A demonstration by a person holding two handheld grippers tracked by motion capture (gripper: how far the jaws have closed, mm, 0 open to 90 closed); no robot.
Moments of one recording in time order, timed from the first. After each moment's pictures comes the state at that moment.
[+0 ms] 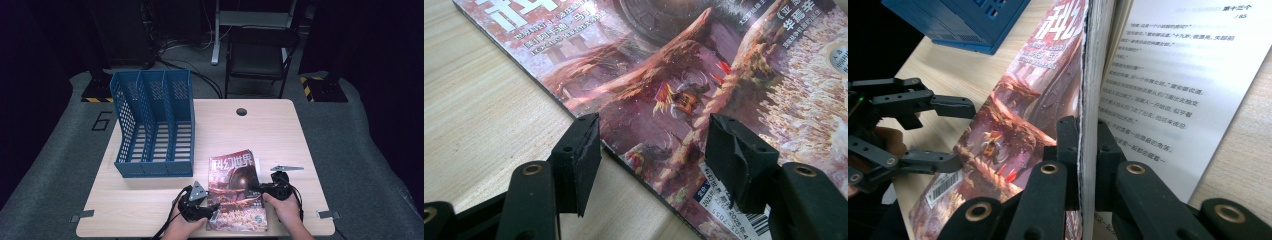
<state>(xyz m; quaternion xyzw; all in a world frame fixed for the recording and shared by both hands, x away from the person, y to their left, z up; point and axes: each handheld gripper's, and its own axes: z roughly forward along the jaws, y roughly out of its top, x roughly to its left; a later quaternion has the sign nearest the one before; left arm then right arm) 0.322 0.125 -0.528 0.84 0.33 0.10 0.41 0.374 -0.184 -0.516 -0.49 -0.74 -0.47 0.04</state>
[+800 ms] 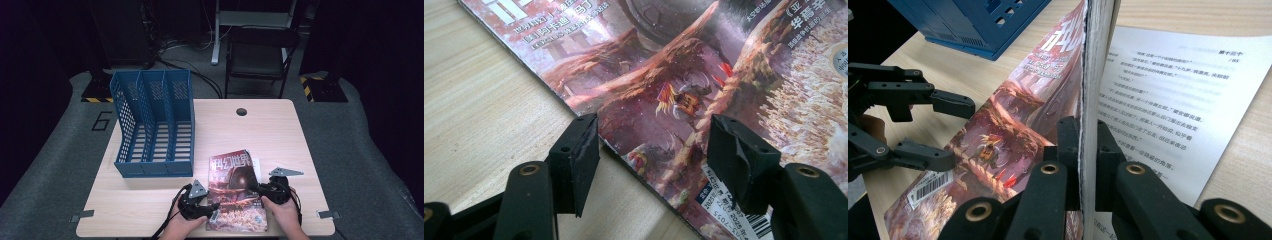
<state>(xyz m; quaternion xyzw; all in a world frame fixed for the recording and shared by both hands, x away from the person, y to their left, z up) 0.328 0.126 -0.526 0.84 0.34 0.09 0.41 0.357 -0.175 -0.507 -0.45 -0.75 -0.48 -0.03</state>
